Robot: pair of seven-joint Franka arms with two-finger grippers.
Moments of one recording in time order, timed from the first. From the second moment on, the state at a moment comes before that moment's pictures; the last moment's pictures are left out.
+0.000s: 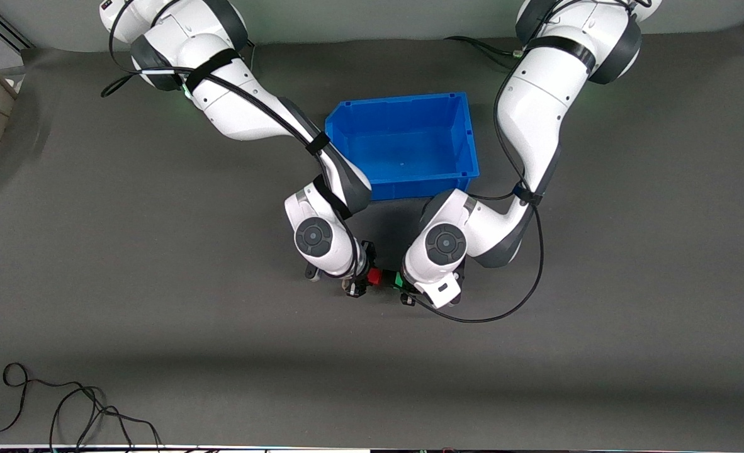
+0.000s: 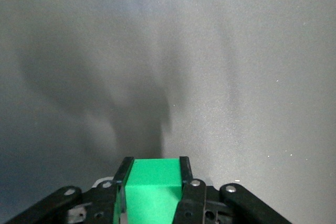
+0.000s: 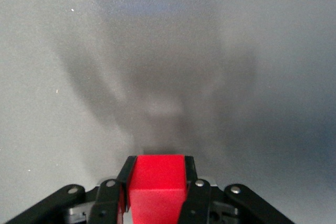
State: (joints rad) left arm -0.48 0.93 -0.16 -1.23 -0.04 2.24 -1.94; right arm 0.62 0.97 0.00 -1.23 0.24 2.30 2.36
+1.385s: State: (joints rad) left arm -0.35 0.86 -0.15 -1.21 -0.03 2.15 -1.87; right arm 0.62 0.97 0.00 -1.21 0.24 2.30 2.34
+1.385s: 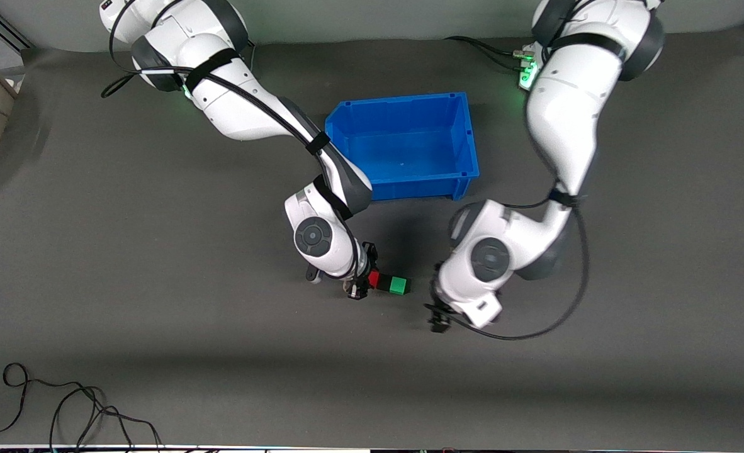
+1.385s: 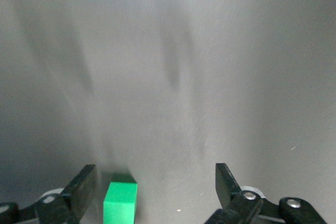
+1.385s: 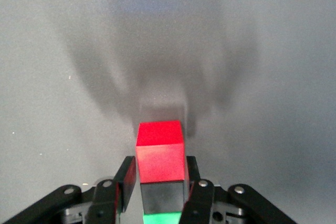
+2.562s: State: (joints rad) left arm 0.18 0.33 -0.14 -1.44 0.01 1.67 -0.12; right arm 0.53 0.69 -0.01 -1.17 0.24 2.01 2.05
